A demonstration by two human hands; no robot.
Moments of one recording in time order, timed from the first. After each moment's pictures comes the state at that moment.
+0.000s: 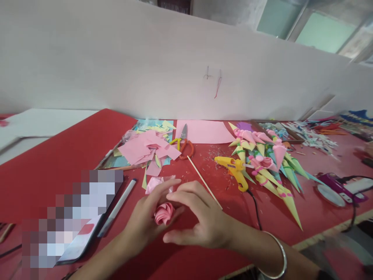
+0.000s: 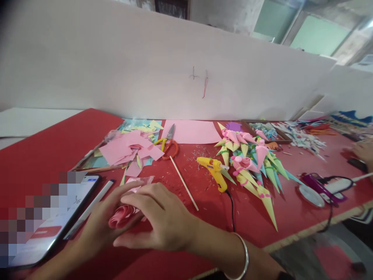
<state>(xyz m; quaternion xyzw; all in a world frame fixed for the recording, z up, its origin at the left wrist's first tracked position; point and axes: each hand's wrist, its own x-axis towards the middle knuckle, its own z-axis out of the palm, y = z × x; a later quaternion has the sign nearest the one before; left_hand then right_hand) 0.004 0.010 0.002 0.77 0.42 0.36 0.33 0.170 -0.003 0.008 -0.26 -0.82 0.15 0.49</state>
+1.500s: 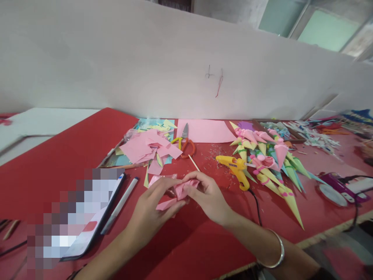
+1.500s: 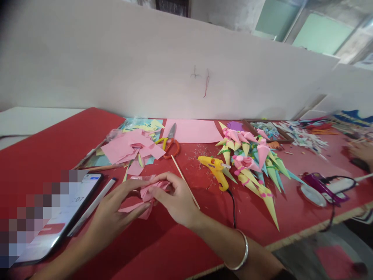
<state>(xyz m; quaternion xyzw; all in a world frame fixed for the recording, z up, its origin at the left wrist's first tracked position) 0.008 0.019 -0.001 0.82 0.38 0.40 0.14 0.169 0.015 -0.010 -0.38 -0.50 0.58 0.52</state>
